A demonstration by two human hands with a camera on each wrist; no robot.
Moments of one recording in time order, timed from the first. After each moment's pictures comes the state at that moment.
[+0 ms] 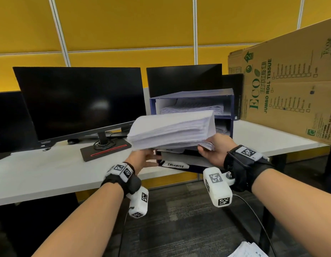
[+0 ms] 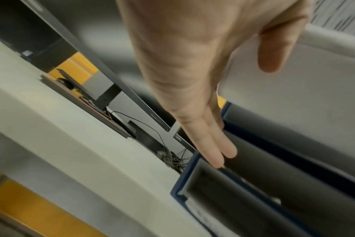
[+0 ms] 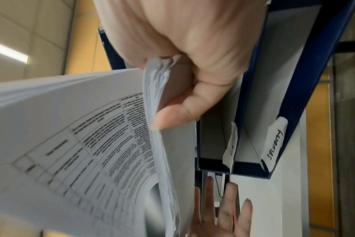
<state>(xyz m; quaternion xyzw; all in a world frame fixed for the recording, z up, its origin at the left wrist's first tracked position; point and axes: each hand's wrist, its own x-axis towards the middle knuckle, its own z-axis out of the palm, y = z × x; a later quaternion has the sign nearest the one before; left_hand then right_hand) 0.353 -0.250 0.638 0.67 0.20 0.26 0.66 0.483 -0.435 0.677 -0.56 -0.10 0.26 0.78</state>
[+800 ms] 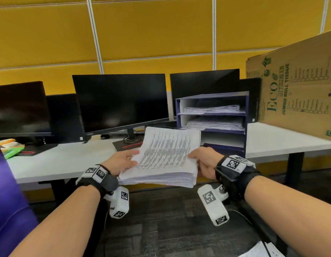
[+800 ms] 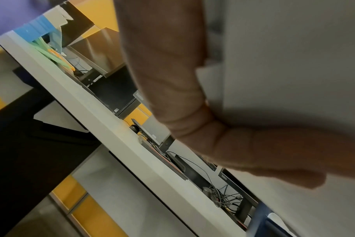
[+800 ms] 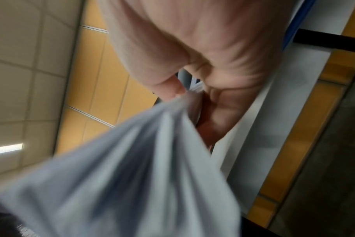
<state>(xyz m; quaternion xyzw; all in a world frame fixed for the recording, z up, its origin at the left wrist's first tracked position) 0.190 -0.205 0.637 0.86 0.28 0.18 0.38 0.370 -0.426 0.650 -0.67 -0.21 0.36 0.62</state>
